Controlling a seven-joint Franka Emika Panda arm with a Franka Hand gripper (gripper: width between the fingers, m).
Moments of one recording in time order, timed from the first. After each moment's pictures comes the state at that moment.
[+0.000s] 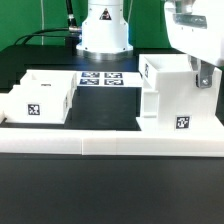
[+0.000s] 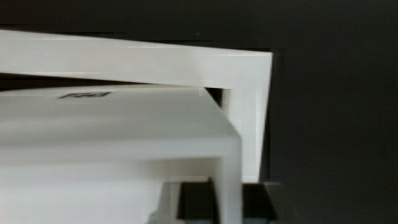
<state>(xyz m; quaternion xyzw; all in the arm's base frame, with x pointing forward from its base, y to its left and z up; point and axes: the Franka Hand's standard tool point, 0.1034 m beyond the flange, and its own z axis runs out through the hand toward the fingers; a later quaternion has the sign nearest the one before) 0.643 0.115 0.098 -0.73 0.68 0.02 0.09</state>
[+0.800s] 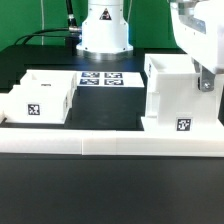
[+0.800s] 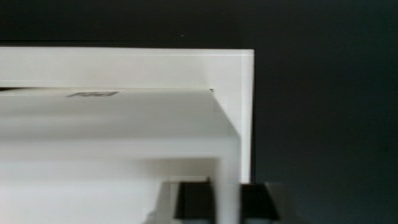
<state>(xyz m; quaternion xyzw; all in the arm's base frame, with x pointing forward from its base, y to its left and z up) 0.651 0.115 0.098 -0.70 0.70 0.04 0.08</state>
